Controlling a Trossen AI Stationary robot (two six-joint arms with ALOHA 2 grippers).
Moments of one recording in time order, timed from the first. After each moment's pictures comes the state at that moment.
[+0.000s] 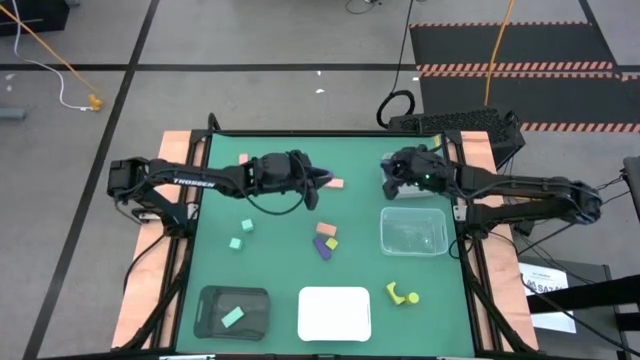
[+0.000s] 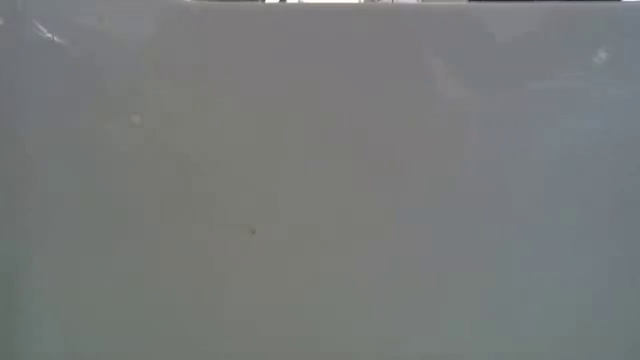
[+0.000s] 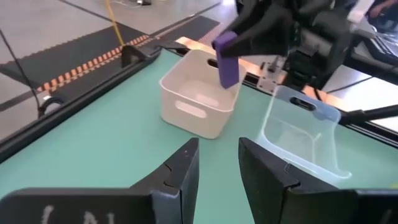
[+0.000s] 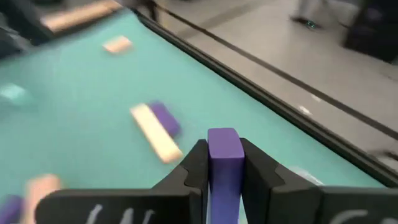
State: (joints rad) left arm 0.17 1.52 0.93 0.27 -0.10 -0.26; right arm -0.27 0.95 0.64 -0.25 0.39 0.28
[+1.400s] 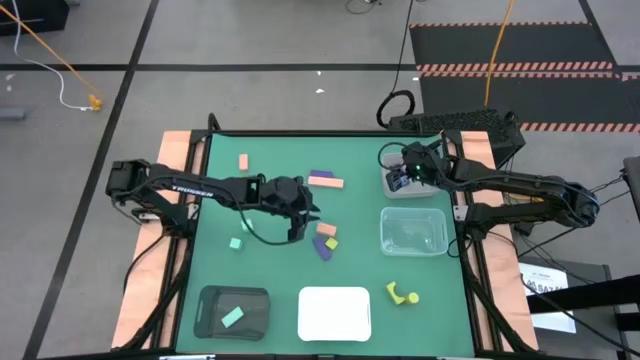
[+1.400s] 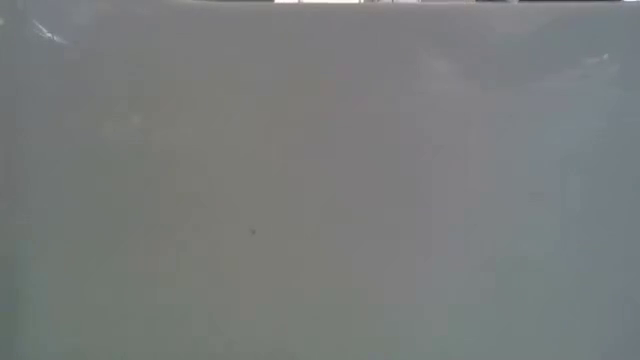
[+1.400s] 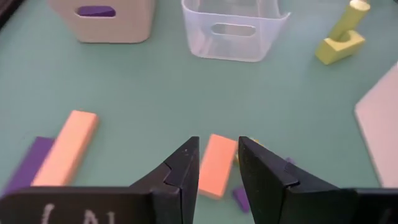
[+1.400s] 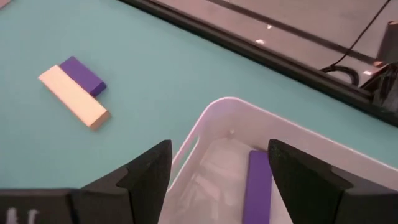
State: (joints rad) left arm 0.04 1.53 0.93 -0.05 0.05 -0.02; right arm -0.41 1.01 0.64 -0.44 0.37 0.45
